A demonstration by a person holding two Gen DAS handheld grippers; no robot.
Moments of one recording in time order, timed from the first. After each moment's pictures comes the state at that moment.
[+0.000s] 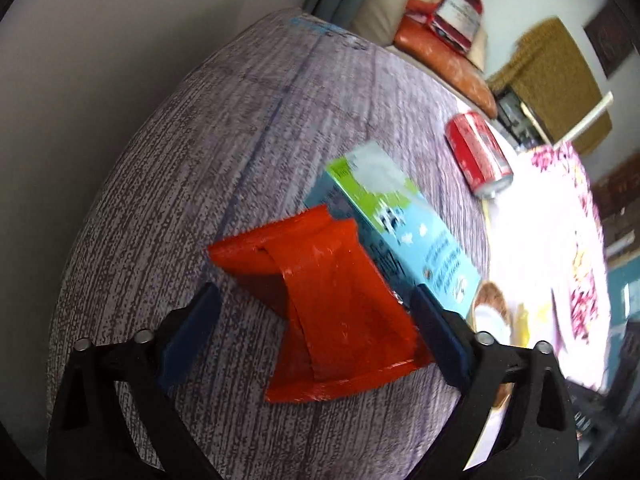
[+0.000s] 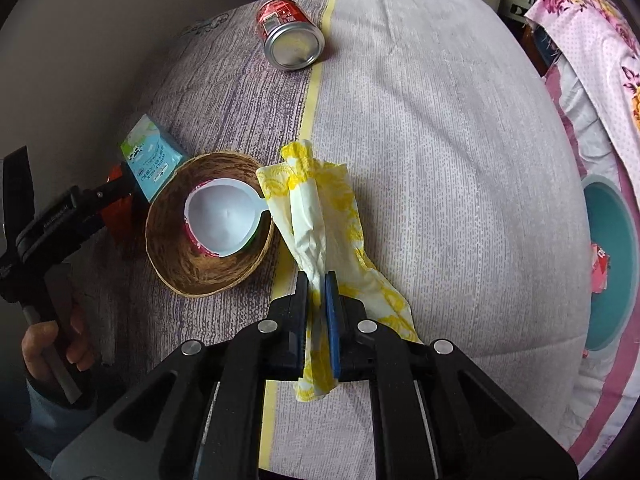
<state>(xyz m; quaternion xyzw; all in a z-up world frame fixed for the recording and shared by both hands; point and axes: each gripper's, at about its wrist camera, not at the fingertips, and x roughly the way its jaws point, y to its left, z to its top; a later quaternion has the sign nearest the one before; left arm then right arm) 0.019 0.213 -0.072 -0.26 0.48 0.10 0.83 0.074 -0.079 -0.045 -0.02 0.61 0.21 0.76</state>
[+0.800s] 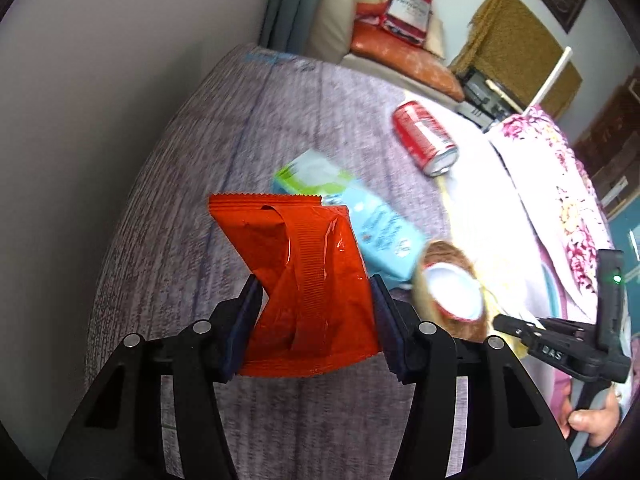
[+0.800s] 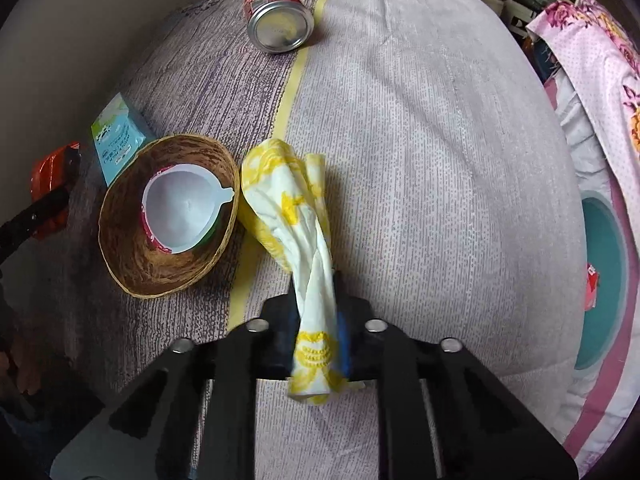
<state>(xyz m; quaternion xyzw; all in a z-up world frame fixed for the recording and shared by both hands) -0.011 0.183 -0.027 -0.20 0.46 0.06 0.86 0.085 -0.082 -0.058 -0.05 0.60 0.20 0.77</state>
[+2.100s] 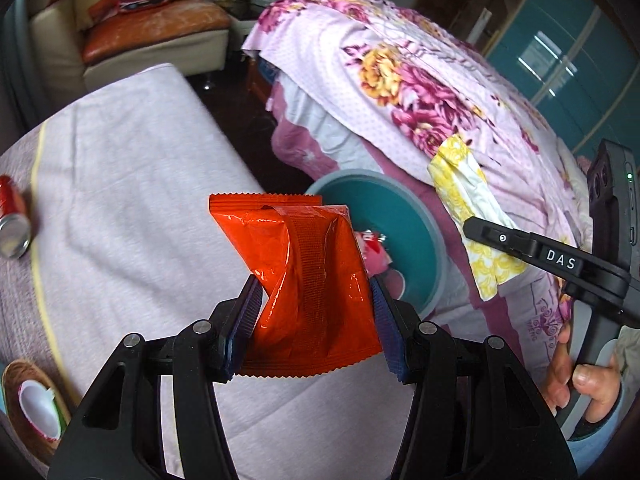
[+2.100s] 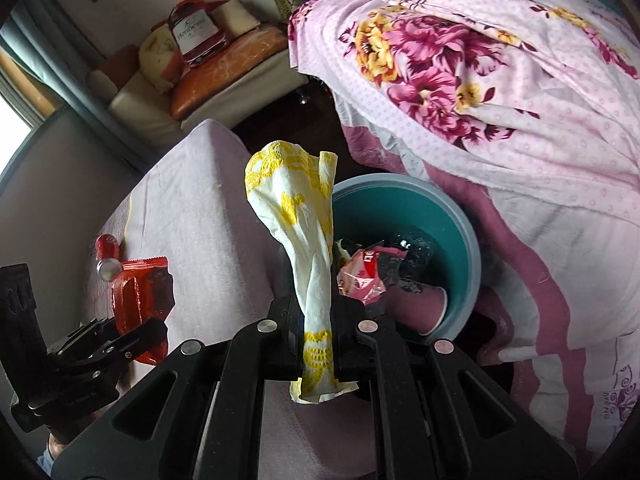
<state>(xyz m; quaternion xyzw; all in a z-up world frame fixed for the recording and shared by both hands) 0.125 -0.192 -0.015 -0.02 0.51 -0.24 0.83 0.094 -0.411 -0.003 0.20 0.49 0.01 0.85</state>
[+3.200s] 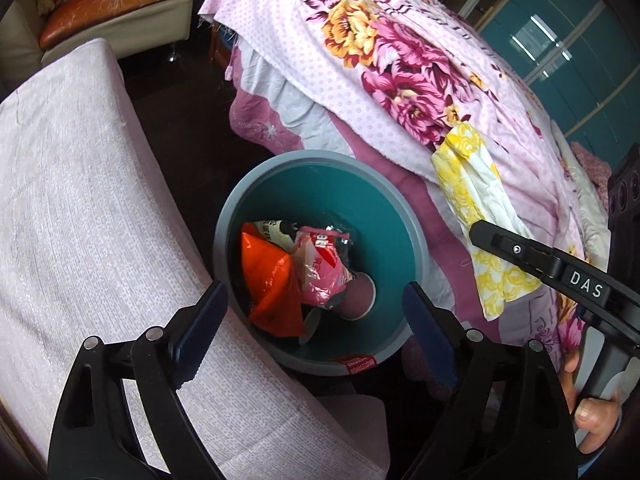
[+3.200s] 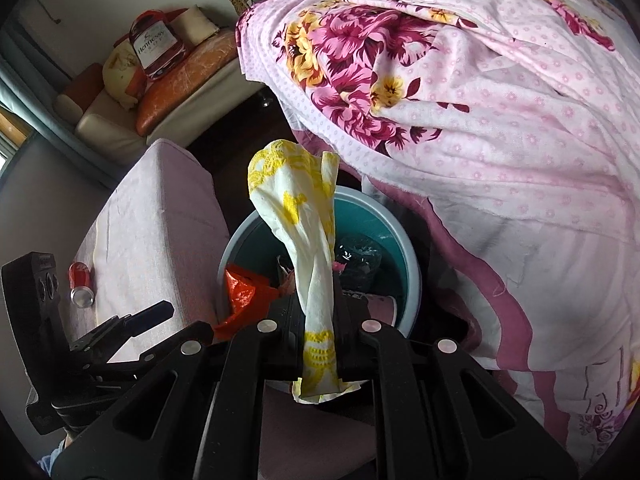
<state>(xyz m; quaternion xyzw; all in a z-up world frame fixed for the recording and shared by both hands) 0.168 -0.266 -0.057 -0.03 0.55 -0.26 0.79 0.106 -0.462 -0.020 0.22 0.50 -0.03 0.84</state>
